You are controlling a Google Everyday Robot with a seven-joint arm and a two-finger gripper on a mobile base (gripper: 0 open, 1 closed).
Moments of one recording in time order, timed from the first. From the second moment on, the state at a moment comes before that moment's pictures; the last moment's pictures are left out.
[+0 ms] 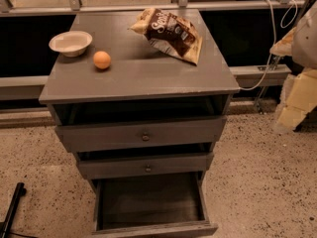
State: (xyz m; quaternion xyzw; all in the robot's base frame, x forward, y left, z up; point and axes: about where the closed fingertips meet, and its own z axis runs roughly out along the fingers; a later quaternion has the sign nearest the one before) arm 0.438 -0.217 0.976 -0.60 0.78 -0.03 0.16
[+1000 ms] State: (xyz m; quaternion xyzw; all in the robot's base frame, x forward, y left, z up) arm 0.548 -0.075 0.943 -0.68 0.70 0.04 0.22
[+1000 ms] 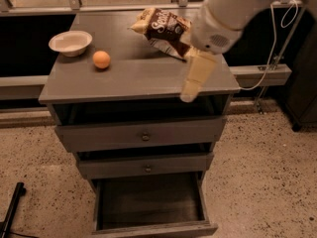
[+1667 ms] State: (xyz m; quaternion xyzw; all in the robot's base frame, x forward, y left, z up) arm 0.563 -0.045 0.936 -0.69 0.68 0.05 0.23
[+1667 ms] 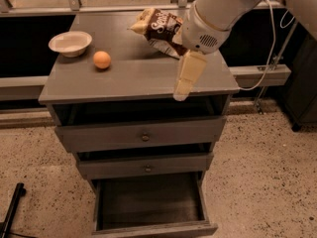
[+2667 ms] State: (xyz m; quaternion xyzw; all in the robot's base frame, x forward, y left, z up) arm 0.680 0.022 0.939 -0.66 0.63 0.05 0.40
